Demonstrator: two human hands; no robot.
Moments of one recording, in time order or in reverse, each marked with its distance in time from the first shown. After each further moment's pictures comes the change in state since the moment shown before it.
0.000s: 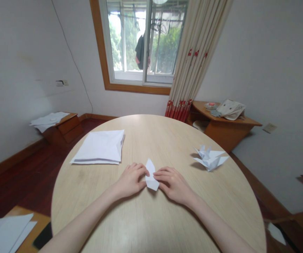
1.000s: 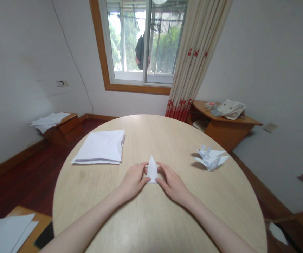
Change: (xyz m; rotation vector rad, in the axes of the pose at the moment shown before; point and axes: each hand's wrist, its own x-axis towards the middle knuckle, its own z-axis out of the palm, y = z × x) left_hand 0.005 0.001 0.017 -0.135 0.114 -0.130; right_hand -0.001 0.007 0.017 0.157 0.071 0.179
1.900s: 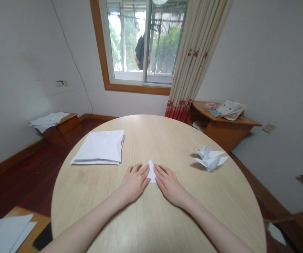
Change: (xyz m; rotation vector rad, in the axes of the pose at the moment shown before) left_hand -0.007 -0.002 0.006 0.333 -0.050 0.128; right_hand -0.002 0.006 0.010 -0.342 -0.121 -0.064
